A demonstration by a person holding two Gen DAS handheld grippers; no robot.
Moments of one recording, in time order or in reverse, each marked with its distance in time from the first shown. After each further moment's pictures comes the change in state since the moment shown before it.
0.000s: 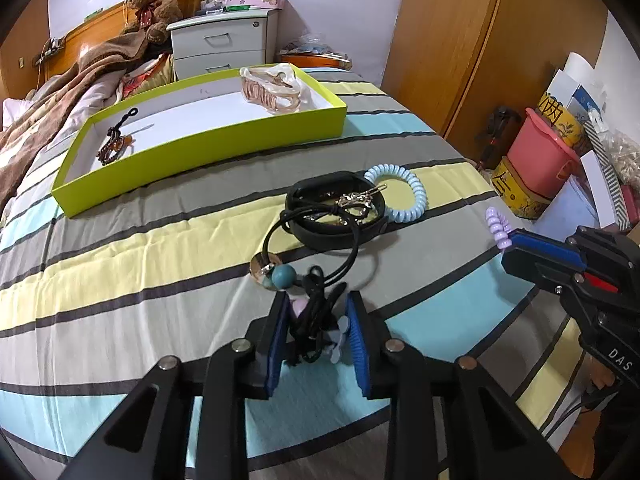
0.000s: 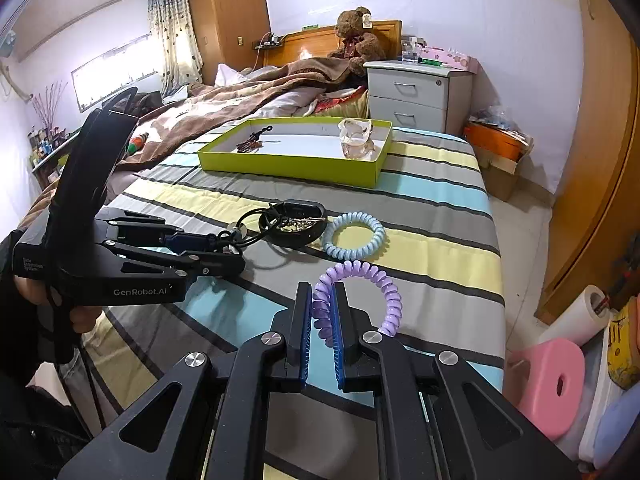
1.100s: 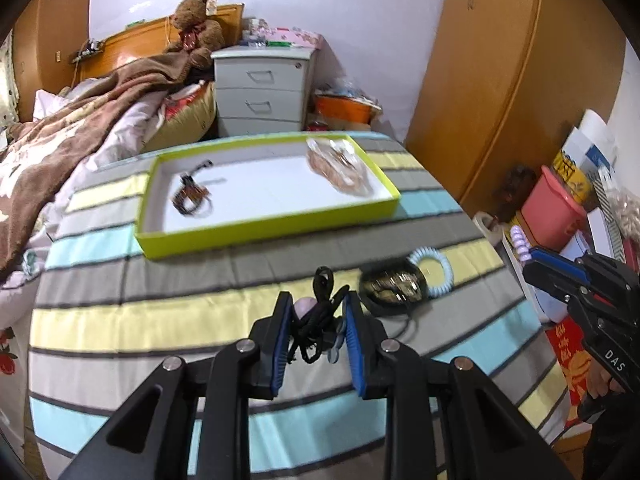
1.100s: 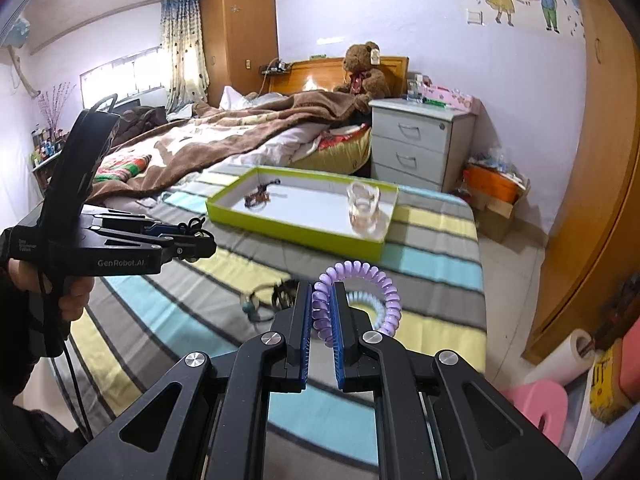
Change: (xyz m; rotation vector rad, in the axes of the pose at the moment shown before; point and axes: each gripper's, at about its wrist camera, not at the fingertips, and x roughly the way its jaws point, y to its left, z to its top) left arm -0.059 0.051 0.034 -0.089 -0.136 0.056; right arm -0.018 0.019 0.056 -0.062 -0.108 -0.024
